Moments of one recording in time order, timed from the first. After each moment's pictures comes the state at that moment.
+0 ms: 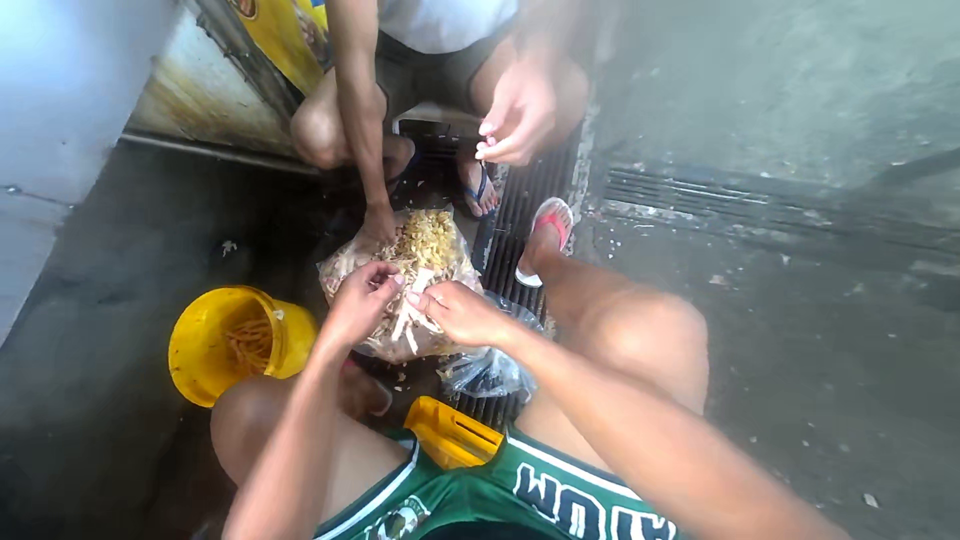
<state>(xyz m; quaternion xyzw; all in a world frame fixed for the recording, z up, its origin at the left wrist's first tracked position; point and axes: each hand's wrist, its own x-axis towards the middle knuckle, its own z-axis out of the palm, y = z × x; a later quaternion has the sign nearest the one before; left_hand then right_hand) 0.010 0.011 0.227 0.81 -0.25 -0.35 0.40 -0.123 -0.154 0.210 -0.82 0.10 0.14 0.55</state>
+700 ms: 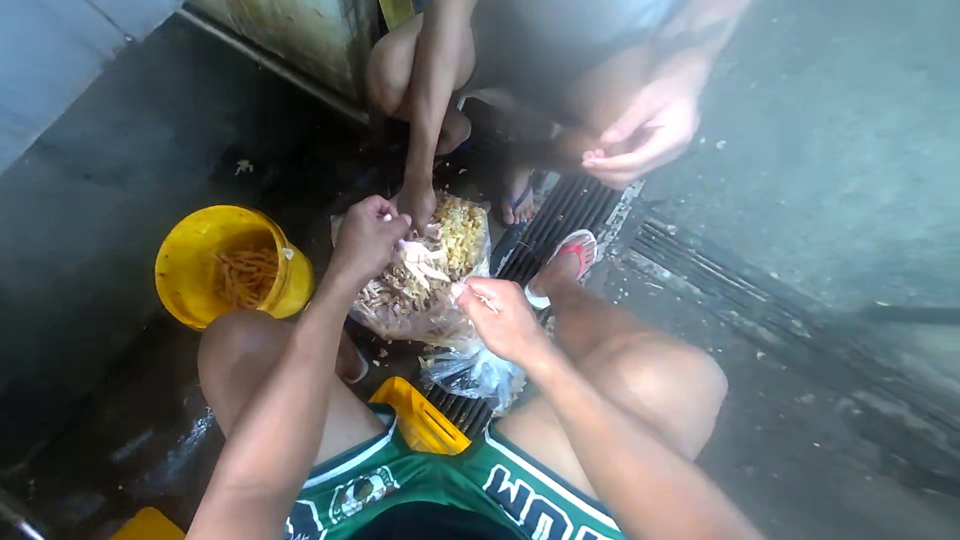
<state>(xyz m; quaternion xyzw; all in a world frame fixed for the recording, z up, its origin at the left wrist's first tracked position) 0.046 0.027 0.235 0.84 -0.11 -0.25 0.47 -0.133 -0.133 0.215 -0.86 0.13 0.02 0.49</state>
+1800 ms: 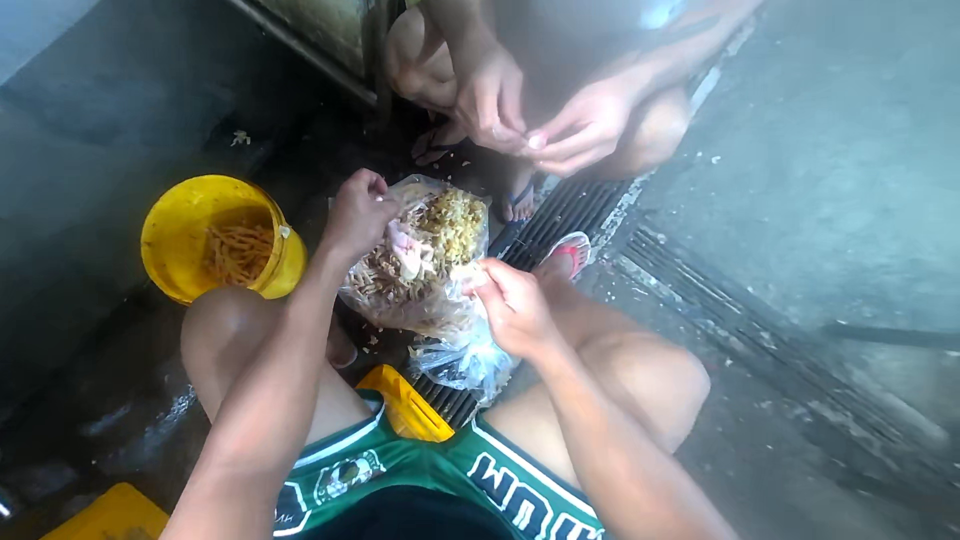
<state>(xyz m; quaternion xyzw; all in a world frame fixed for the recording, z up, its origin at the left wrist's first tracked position) 0.058 0.040 0.227 0.86 -0.08 -0.23 0.45 -0.141 -0.138 0.221 -0.86 0.05 -0.05 0.50</state>
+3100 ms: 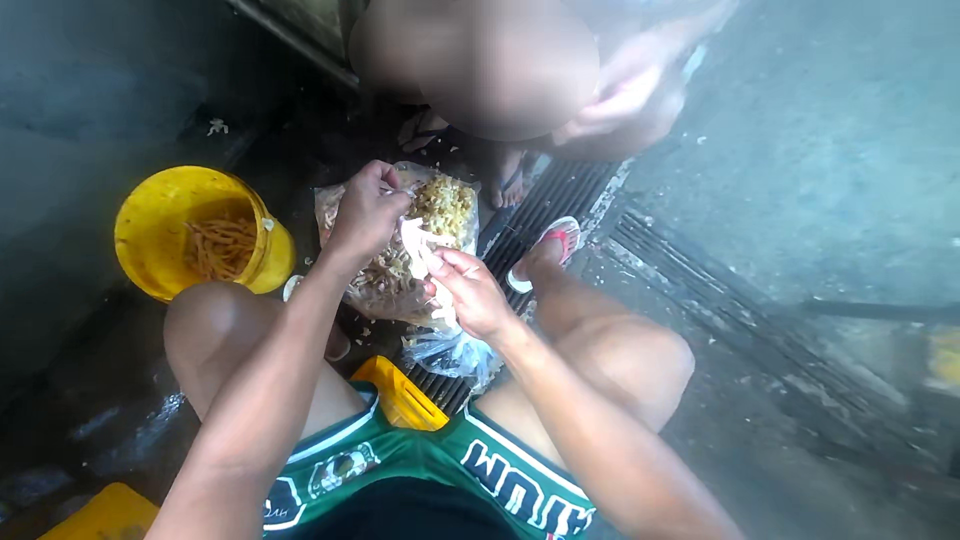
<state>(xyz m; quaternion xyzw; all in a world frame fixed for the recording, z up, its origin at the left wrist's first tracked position) 0.034 0.018 0.219 0.76 -0.10 -0.27 0.58 -0.123 -0.110 0.194 -0.60 0.12 0.06 0.78</state>
